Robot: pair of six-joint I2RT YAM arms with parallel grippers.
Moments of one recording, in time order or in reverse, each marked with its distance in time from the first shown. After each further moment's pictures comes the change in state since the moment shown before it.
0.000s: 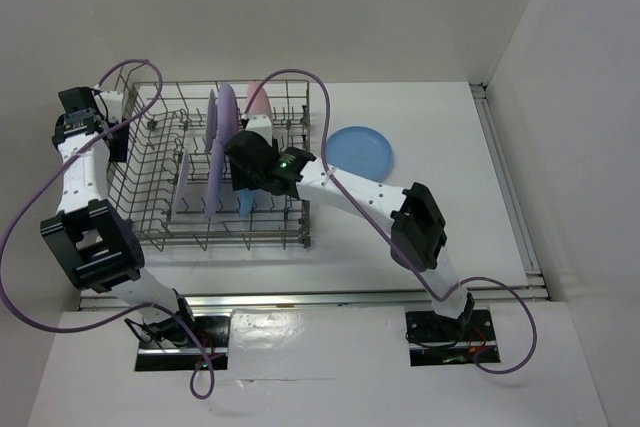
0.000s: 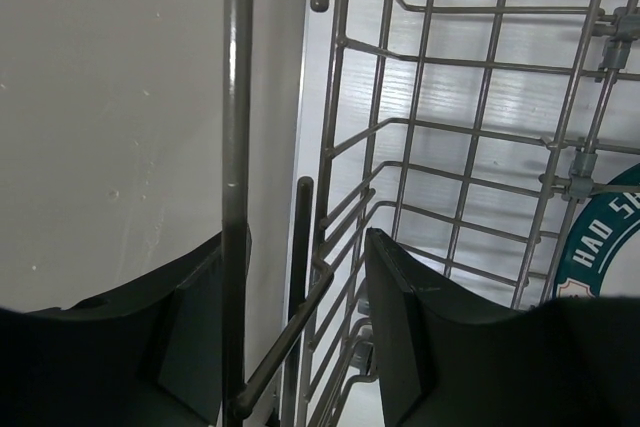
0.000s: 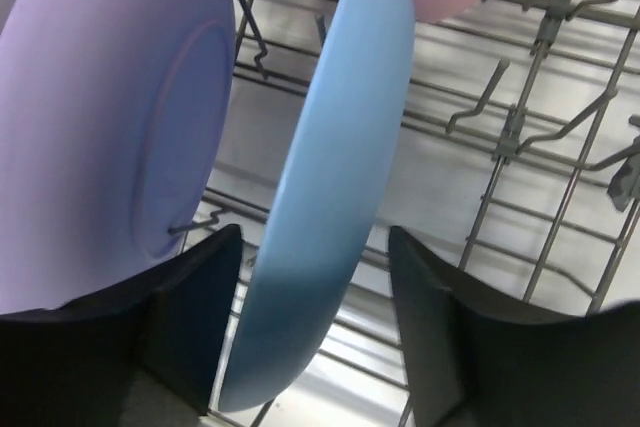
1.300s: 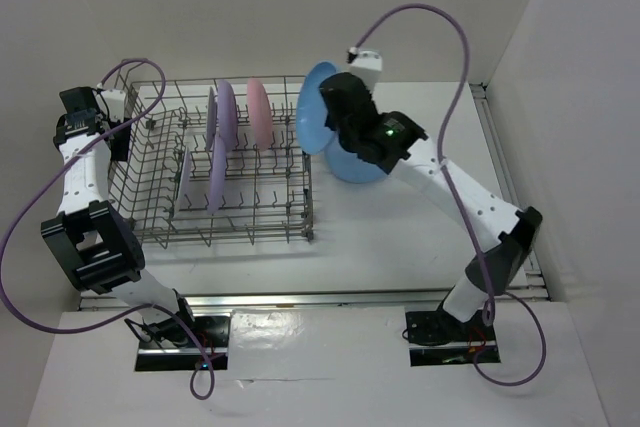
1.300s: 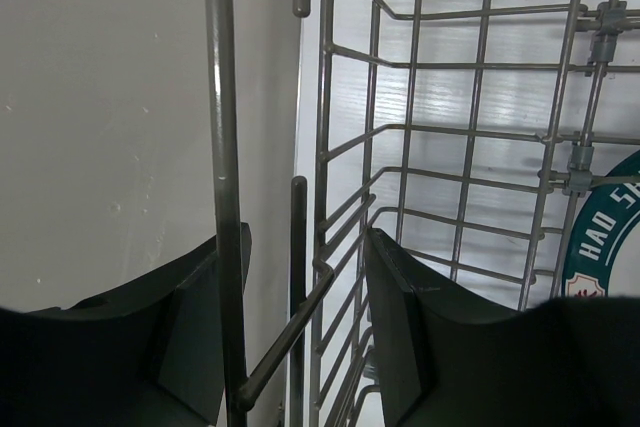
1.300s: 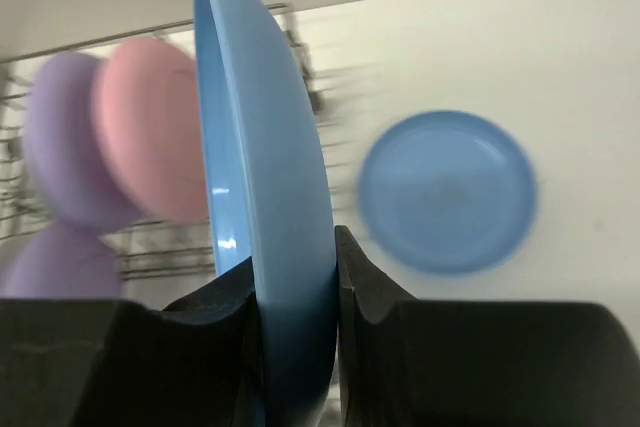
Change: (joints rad) left arm -0.006 -0.013 -0.015 0.028 0.018 0.023; right arm -0.174 -0.423 -0.067 -0.106 0.332 -0.097
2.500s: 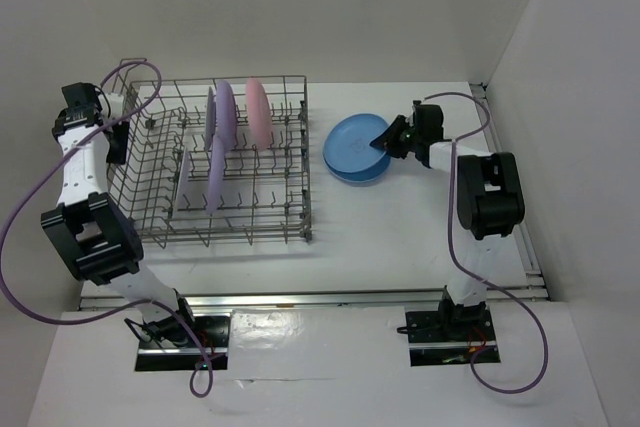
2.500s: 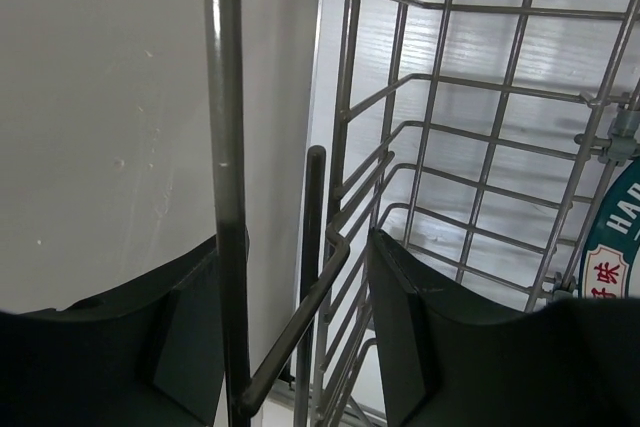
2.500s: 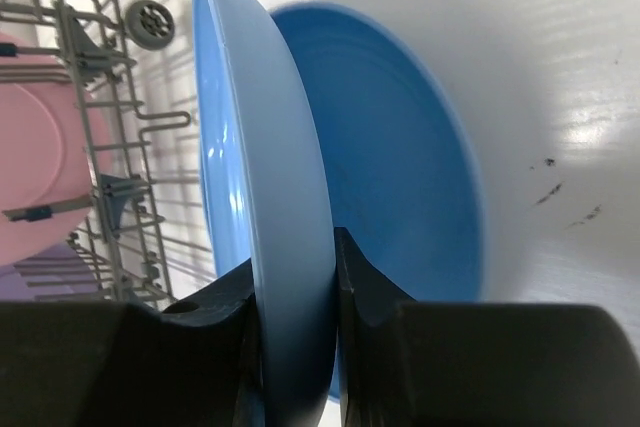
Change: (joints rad) left arm -0.005 0.062 0.087 -0.138 -0.110 -0.029; right arm -0.784 0.285 -0.693 0.841 -1.178 0.143
